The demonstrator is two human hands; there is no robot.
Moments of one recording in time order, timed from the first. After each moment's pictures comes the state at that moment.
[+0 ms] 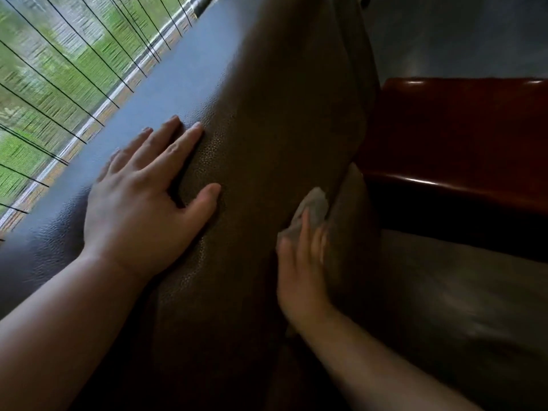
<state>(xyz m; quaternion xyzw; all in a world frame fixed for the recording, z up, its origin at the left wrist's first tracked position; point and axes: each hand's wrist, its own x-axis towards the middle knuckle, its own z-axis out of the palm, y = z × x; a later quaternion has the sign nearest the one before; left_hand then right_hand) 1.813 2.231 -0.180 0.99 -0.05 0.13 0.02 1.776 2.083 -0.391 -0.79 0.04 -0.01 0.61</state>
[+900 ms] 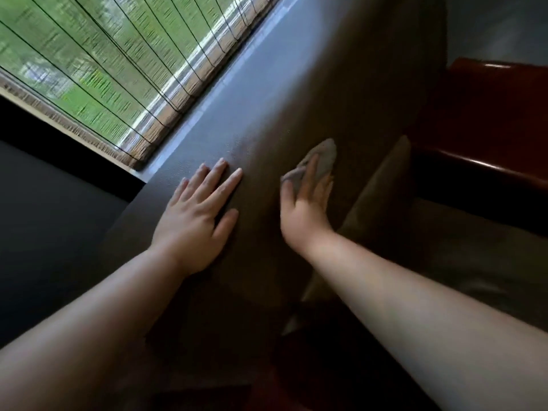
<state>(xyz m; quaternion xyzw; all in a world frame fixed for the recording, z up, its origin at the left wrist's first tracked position) 1.650 2.305 -0.147 1.00 -0.02 -0.05 -0.05 1.714 2.133 -0.258 -0.80 -0.02 0.15 0.58</state>
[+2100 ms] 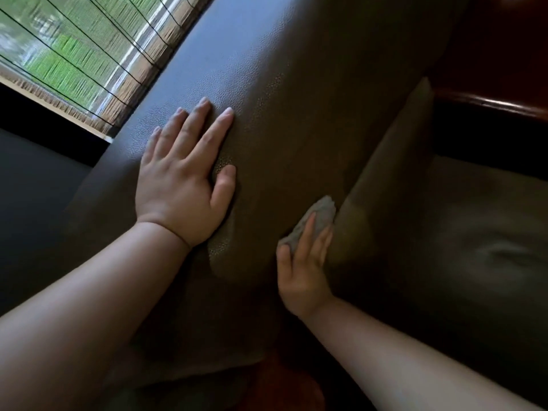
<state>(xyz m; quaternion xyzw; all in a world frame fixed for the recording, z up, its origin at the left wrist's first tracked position) 1.645 2.308 -0.178 0.99 -0.04 0.11 -0.05 1.568 2.162 -0.381 -0.82 0.00 0.16 0.55</state>
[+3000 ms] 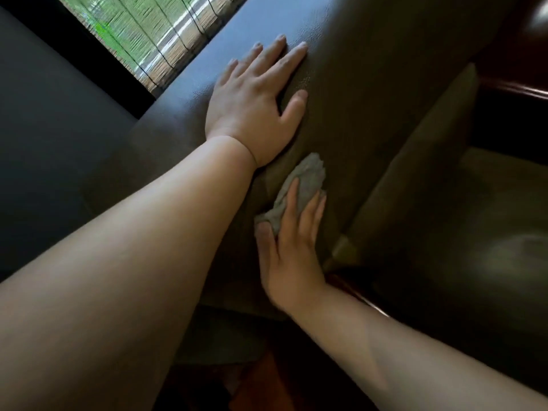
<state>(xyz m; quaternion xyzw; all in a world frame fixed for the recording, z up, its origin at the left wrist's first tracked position) 1.639 2.304 -0.173 1.00 -0.02 0.08 -0.02 1.491 2.211 -0.298 -0.80 -0.12 0.09 0.58</state>
